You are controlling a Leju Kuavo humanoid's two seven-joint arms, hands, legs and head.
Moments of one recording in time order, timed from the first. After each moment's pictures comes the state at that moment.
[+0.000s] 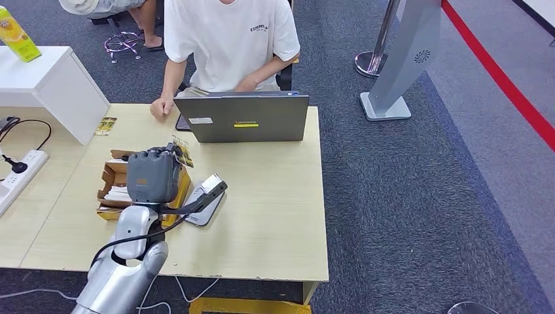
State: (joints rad) left arm -0.34 0.11 -0.40 -1.28 -1.42 0.42 0.15; right arm -0.06 0.13 0.04 -0.18 -0.01 -0.10 0.04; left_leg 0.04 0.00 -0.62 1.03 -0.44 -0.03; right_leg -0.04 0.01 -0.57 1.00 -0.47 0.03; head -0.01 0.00
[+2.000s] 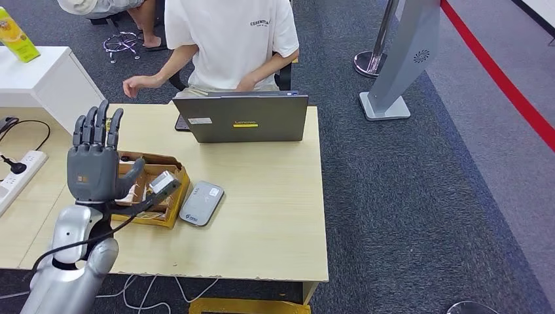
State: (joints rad) left arm -0.20 0.27 -0.26 -1.50 -1.31 0.39 -0.02; right arm -0.05 0.13 -0.01 -0.18 -0.02 -0.12 0.04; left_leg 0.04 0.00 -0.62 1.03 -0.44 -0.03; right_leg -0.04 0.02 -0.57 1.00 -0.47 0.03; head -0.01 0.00
